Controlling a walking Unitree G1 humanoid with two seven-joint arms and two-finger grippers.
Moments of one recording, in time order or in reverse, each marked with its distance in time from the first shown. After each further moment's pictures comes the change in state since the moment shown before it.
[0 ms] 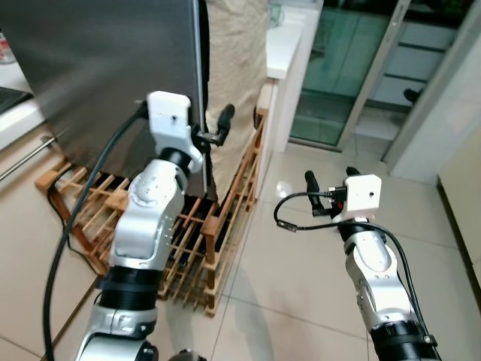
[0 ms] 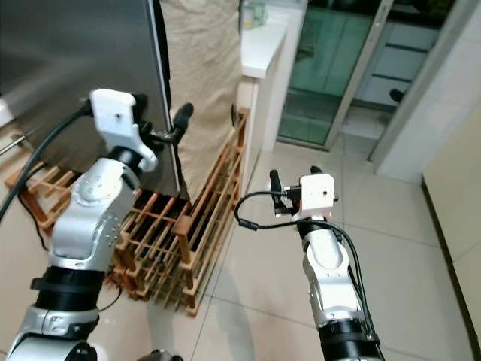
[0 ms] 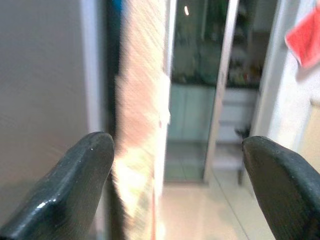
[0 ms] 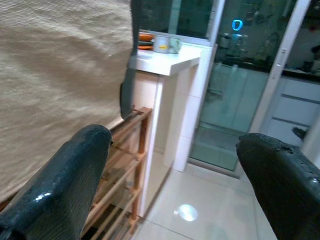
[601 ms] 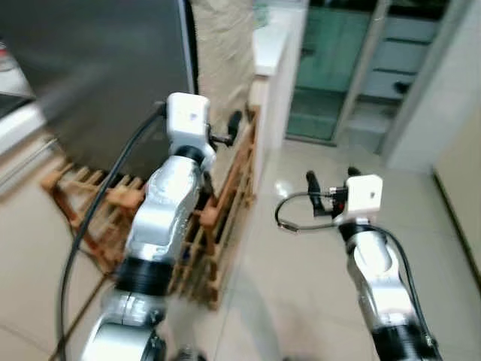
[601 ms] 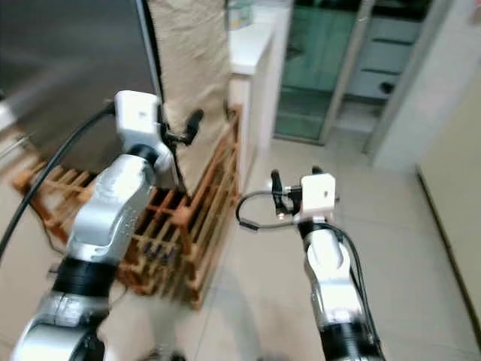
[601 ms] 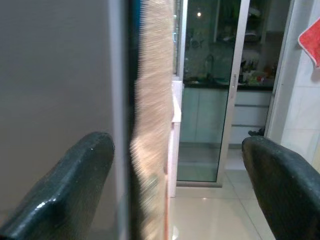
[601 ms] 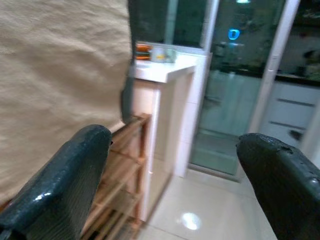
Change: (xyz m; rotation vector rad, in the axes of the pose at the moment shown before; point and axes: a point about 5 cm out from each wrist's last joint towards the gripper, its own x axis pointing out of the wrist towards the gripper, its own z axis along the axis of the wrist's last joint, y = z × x) left arm -0.026 0.027 -0.003 -0.020 -0.070 0.063; right arm -0.009 -0.004 0.006 -0.022 -0.029 -0.020
